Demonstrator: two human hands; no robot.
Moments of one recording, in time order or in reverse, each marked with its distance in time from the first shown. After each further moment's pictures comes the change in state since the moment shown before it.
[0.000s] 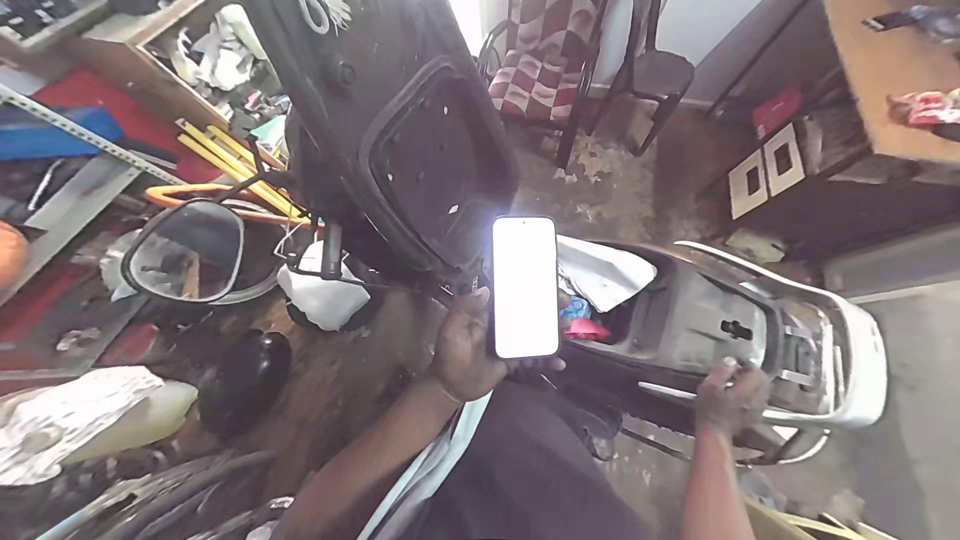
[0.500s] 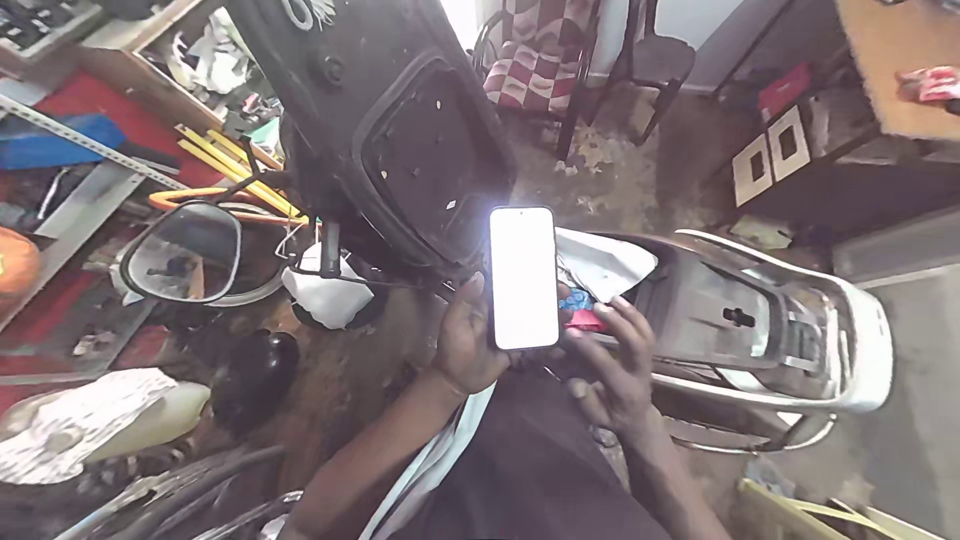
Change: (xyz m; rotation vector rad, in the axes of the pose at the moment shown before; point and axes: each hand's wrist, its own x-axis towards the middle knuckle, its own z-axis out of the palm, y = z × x) left_hand 0.003 -0.005 0.012 0.056 0.105 0.037; right_hand -0.048 -0.263 -0.089 0.799 -0.191 -0.928
